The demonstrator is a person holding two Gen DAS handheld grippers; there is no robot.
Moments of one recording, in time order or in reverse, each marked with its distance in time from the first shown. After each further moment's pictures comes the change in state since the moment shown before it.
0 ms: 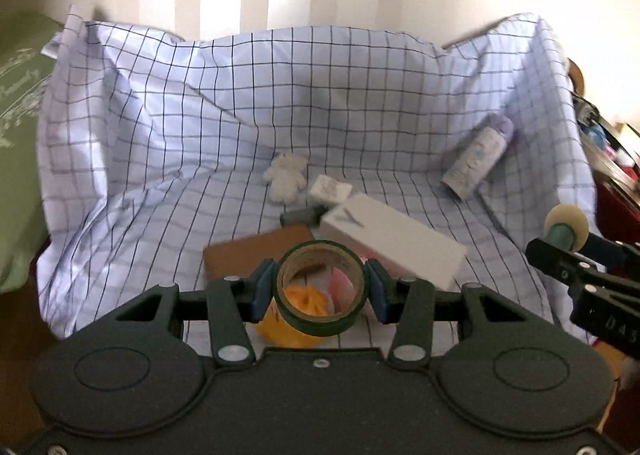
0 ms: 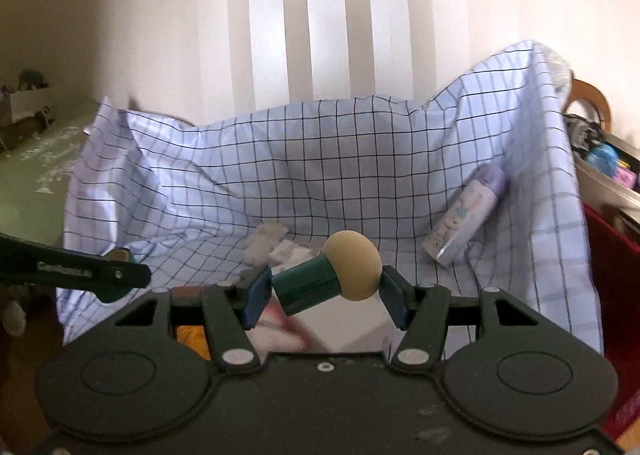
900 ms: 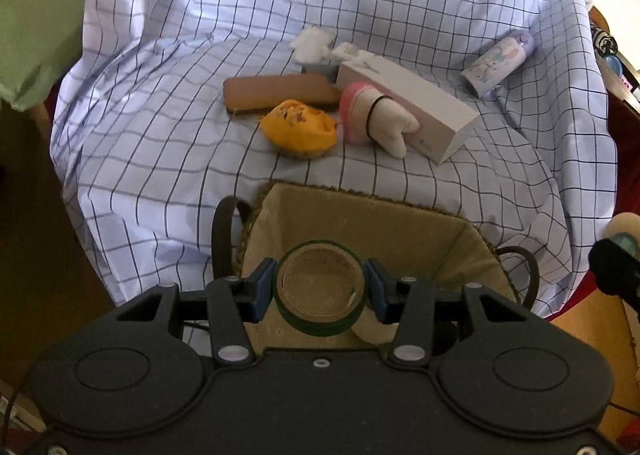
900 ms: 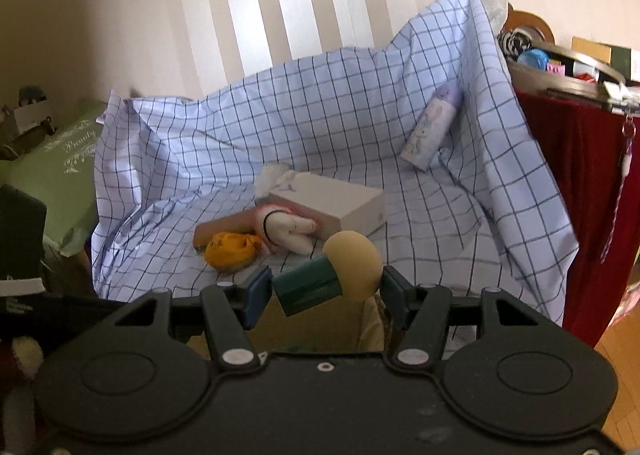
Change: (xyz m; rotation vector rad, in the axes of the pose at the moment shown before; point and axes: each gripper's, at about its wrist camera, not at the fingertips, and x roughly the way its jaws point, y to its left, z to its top) left arm -0.009 -0.008 -0.120 -0.134 0.186 0.051; right arm -0.093 0.008 -0.092 0.144 0.094 -0.013
